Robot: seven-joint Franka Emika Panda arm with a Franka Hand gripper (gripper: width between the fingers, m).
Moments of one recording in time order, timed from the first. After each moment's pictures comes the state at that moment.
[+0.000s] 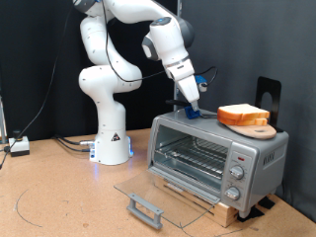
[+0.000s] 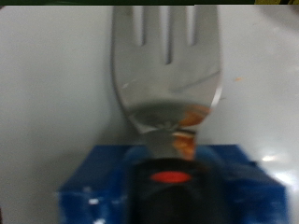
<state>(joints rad) 0.18 -0.80 0.32 -2.89 0.73 2.27 -0.48</state>
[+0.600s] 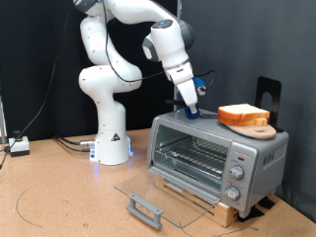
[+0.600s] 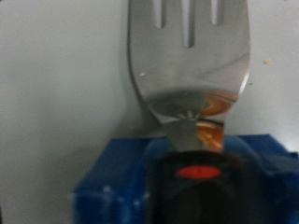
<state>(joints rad) 0.18 -0.80 0.35 -2.91 0.74 2.28 -0.45</state>
